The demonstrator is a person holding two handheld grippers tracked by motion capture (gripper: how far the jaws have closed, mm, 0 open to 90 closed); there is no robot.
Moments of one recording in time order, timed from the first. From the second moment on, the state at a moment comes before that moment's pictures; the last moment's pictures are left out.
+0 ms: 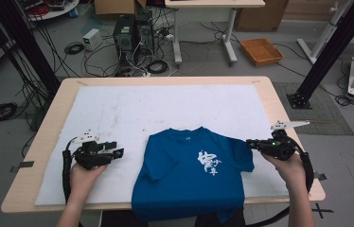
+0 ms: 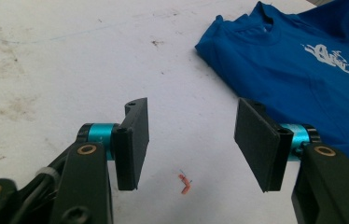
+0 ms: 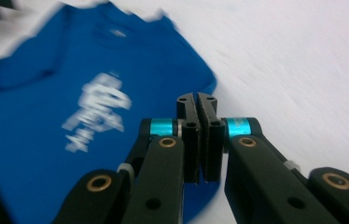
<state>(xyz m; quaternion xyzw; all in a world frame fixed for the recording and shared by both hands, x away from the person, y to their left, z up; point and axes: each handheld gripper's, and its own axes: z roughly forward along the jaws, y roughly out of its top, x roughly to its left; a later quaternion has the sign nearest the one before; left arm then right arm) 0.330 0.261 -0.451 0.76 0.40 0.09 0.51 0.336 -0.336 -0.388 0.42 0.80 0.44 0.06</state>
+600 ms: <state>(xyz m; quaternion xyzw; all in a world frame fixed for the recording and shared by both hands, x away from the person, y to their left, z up) 0.332 0.262 -0.452 0.76 0.41 0.08 0.51 0.318 -0.193 -0.387 0.33 0.83 0.43 0.11</state>
